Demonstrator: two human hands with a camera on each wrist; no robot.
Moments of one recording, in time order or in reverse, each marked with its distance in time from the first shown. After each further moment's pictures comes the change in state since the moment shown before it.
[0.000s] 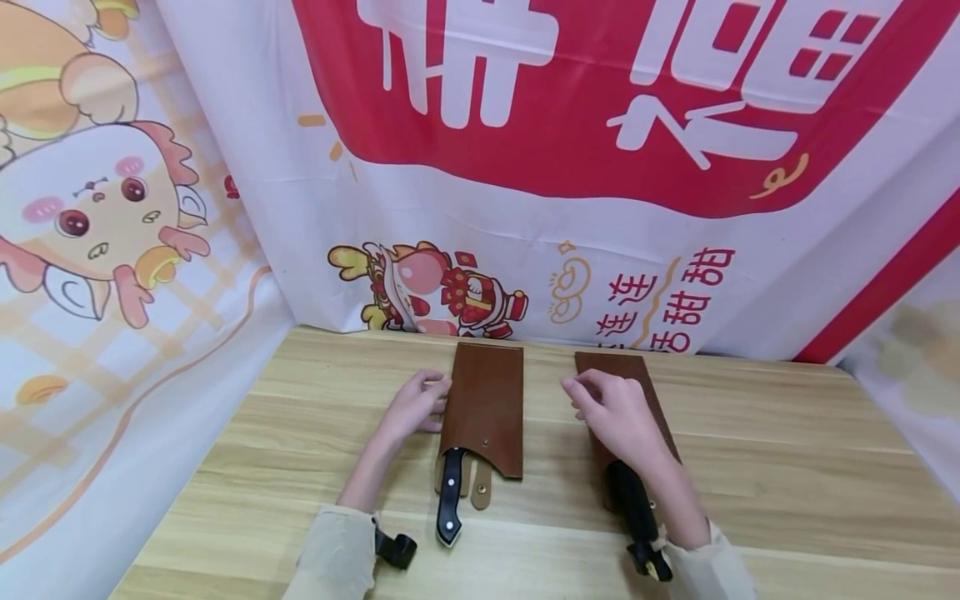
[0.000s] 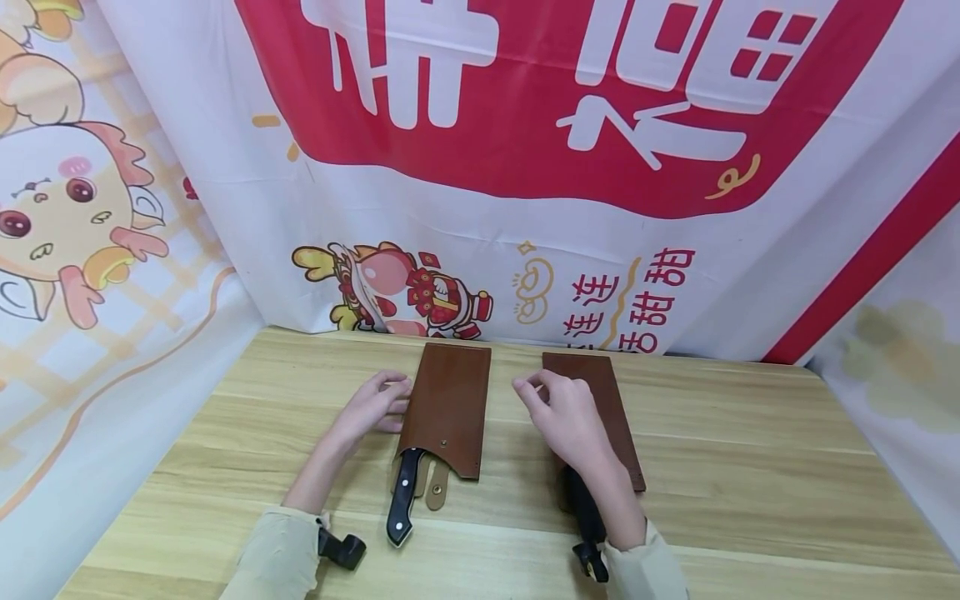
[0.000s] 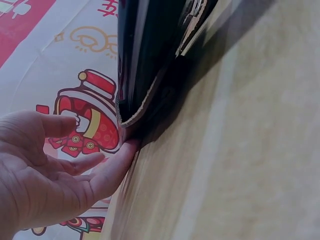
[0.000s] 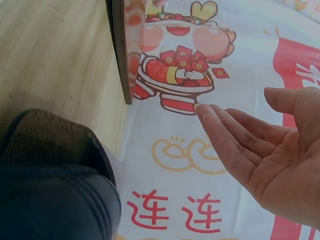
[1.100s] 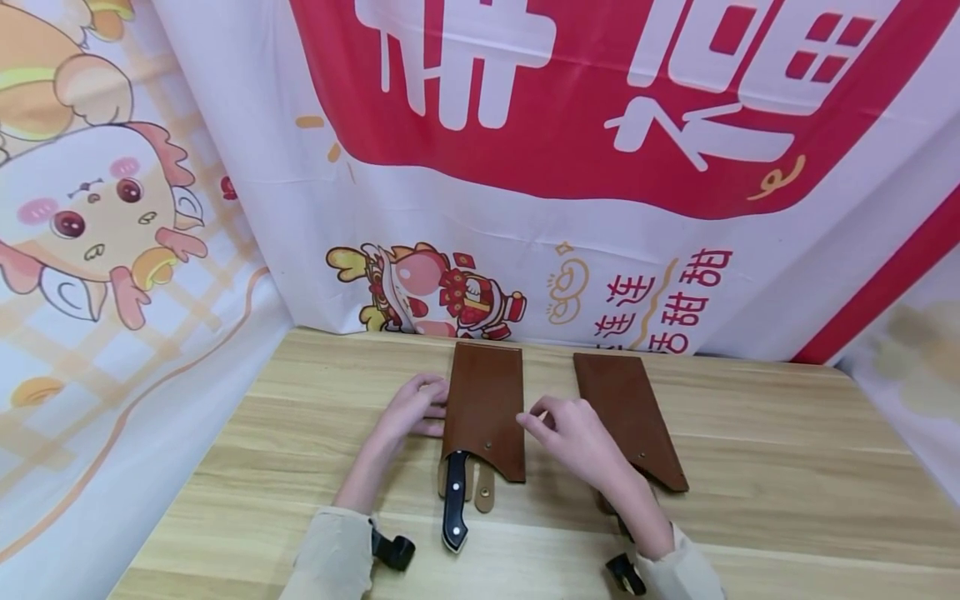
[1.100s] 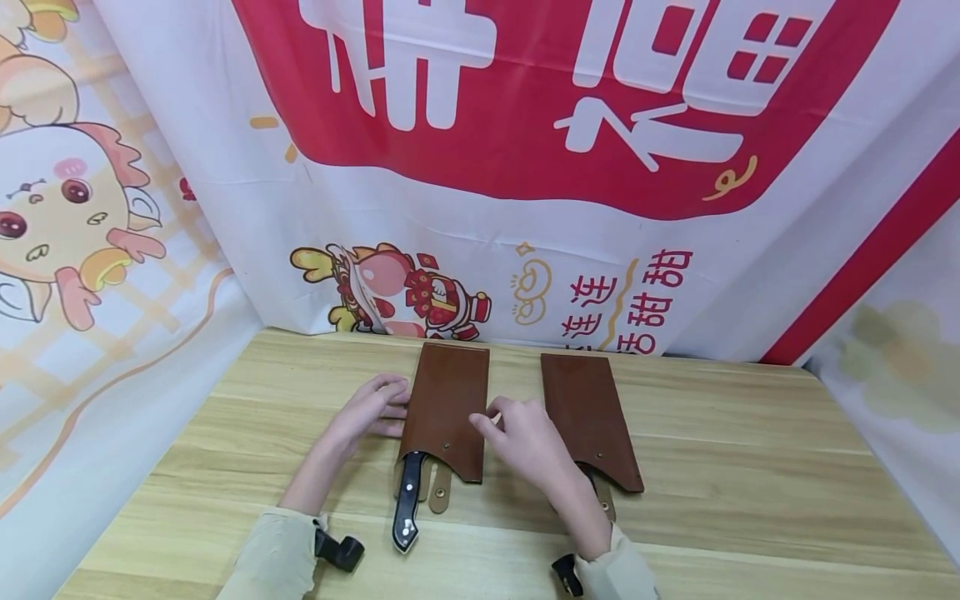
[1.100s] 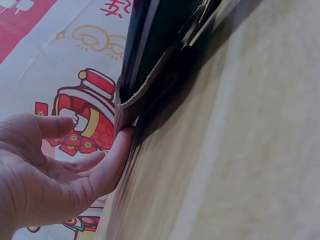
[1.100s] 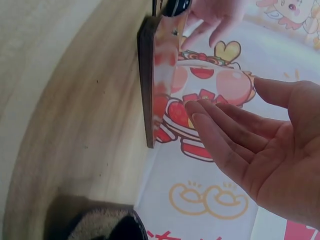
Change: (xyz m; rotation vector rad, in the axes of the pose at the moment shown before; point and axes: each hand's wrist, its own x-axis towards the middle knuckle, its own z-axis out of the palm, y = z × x) left_hand 0.001 -0.006 -0.001 -0.130 -0.042 -0.036; right_hand -0.004 -0.016 0.044 -0.076 -0.180 0.004
